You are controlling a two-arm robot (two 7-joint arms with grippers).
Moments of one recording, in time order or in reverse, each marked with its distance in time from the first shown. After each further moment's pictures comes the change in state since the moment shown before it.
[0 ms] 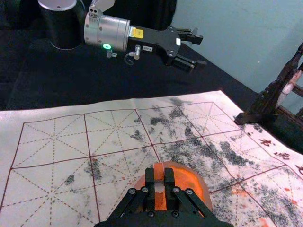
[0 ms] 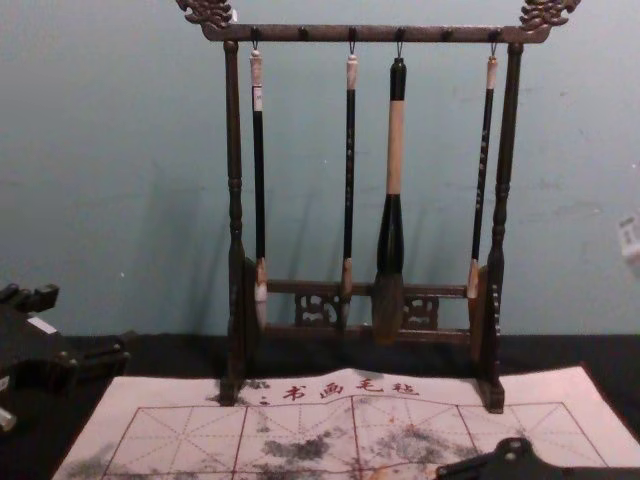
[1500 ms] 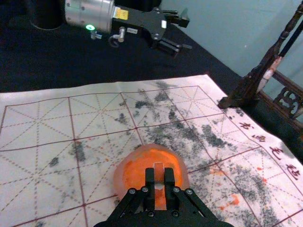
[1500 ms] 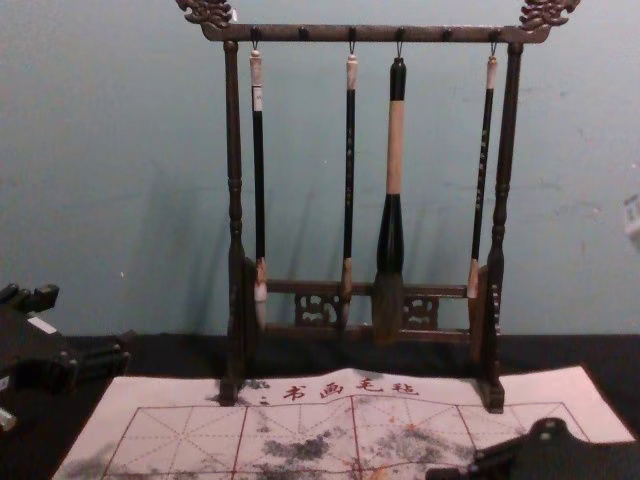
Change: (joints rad) left arm 0.000 0.000 0.000 0.000 0.000 0.000 0.000; right arm 0.014 0.048 0.016 -0.054 -0.035 0.099 -0.030
